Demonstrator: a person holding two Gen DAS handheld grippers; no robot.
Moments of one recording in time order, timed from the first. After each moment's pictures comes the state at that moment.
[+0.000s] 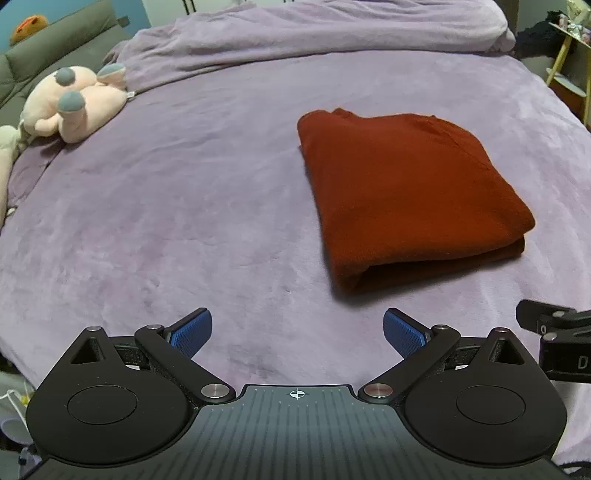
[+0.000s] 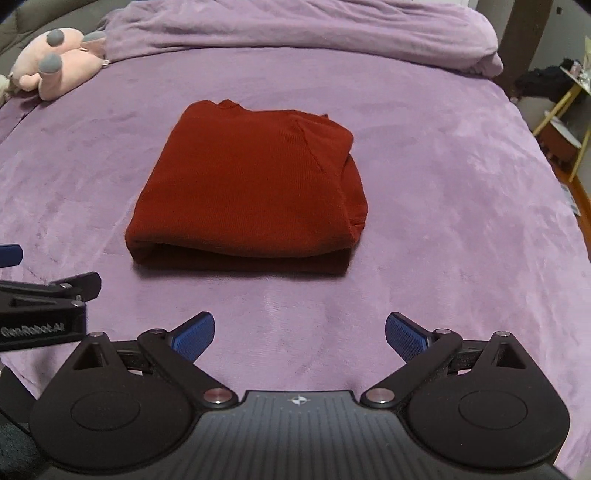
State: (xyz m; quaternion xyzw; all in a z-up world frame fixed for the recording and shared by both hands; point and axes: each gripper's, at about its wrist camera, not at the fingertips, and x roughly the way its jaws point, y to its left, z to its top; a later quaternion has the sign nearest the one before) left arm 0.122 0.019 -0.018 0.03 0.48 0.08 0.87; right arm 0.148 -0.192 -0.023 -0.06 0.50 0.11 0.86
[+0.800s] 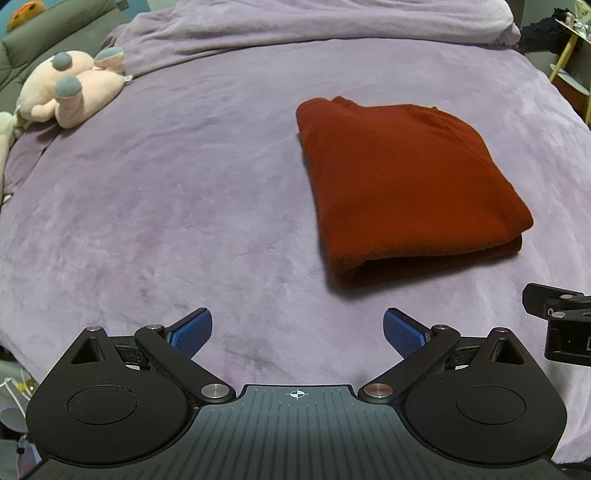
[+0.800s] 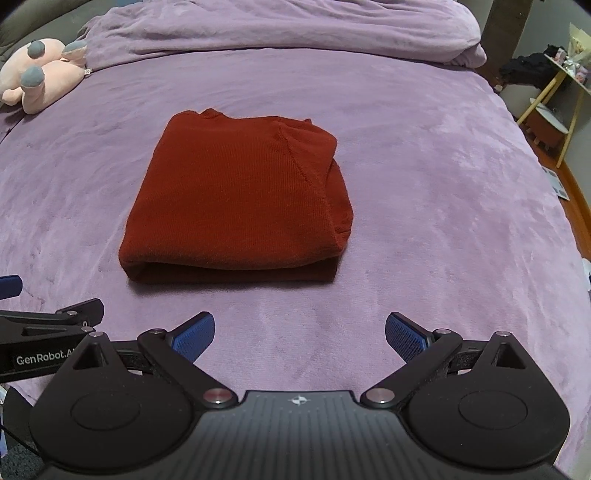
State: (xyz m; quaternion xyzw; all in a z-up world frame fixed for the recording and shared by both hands) left arm 0.126 0.020 -0.015 0.02 0.51 0.08 0.86; right arm 0.152 -0.193 -0.012 -0.06 0.51 0.08 0.86
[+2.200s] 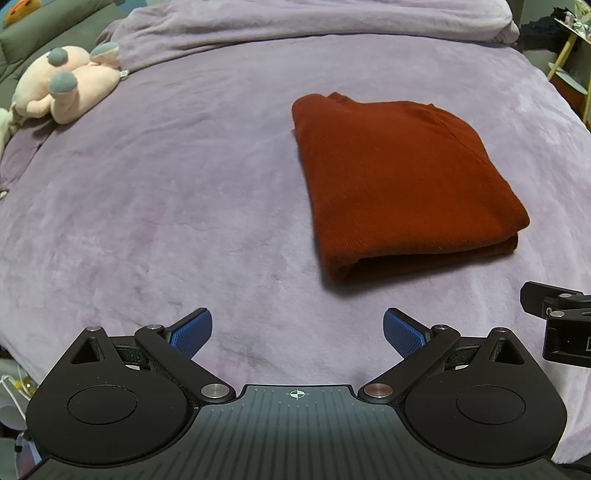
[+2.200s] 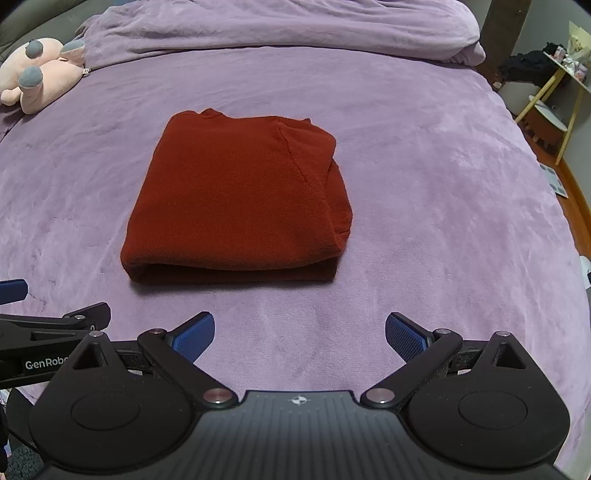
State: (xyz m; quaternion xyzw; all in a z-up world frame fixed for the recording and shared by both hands) left arm 0.126 0.018 -0.017 0.01 0.51 0.08 0.85; right arm 0.152 -0.191 -0.008 -0.07 0.51 0.07 0.85
